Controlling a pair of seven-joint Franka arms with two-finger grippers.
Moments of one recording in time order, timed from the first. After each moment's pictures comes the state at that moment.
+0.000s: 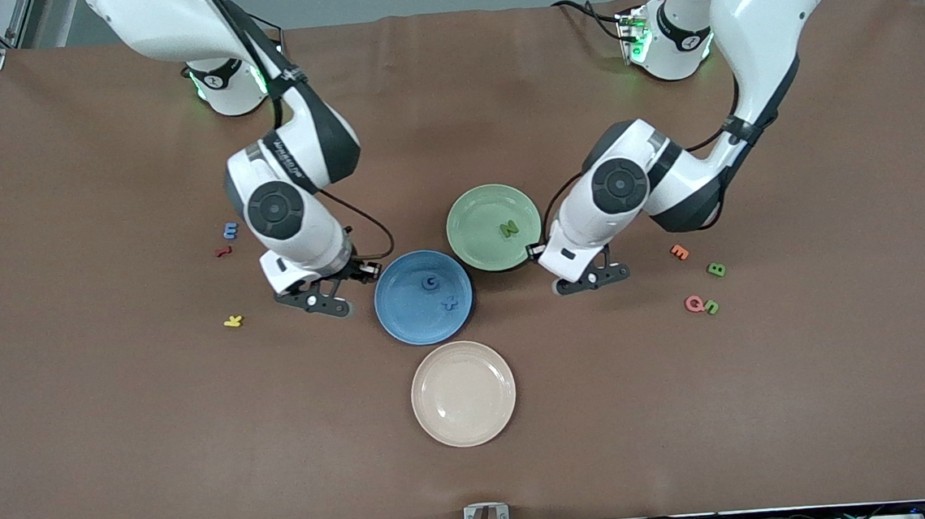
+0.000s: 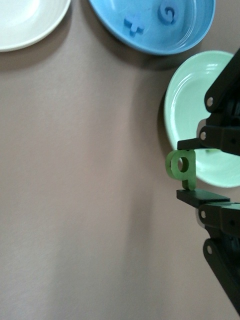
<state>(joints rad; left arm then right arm) 0.03 0.59 -0.71 -1.80 0.28 2.22 -0.97 0.50 0.46 0.04 -1.74 0.06 2.16 0.82</state>
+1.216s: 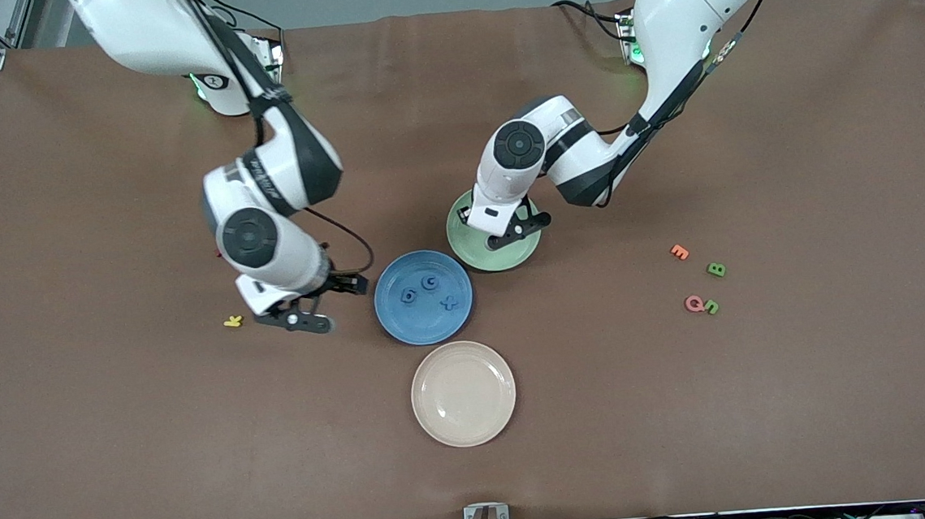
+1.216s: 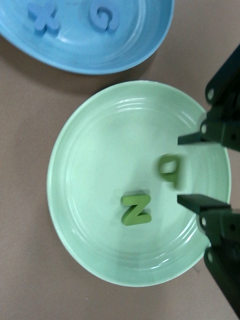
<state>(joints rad) -0.17 0.65 -0.69 -1.87 0.28 2.35 -1.34 0.40 0.42 0.01 -1.76 0.06 2.06 0.58</state>
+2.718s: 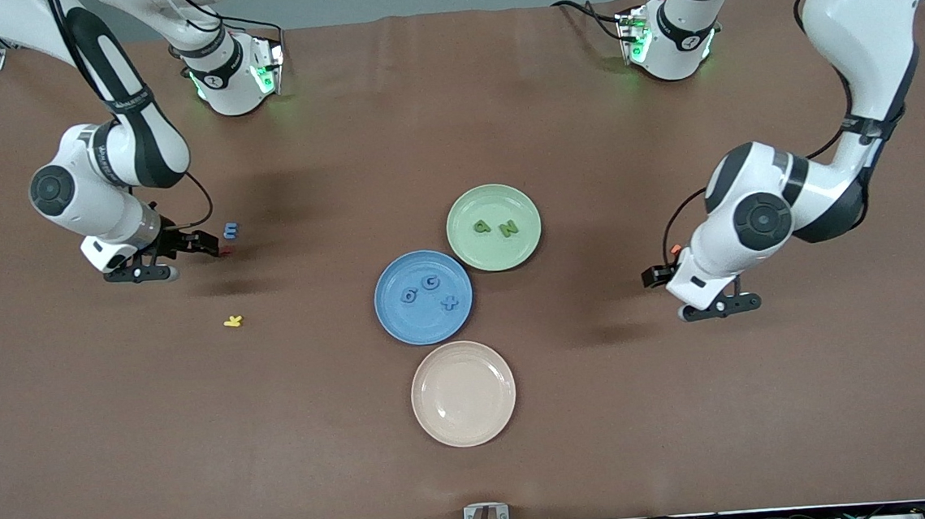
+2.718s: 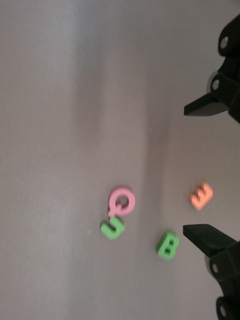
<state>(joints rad) 0.38 0.51 -0.66 -1.90 0.41 2.17 -0.50 -0.08 0.13 0.02 -2.53 0.06 2.57 -0.06</state>
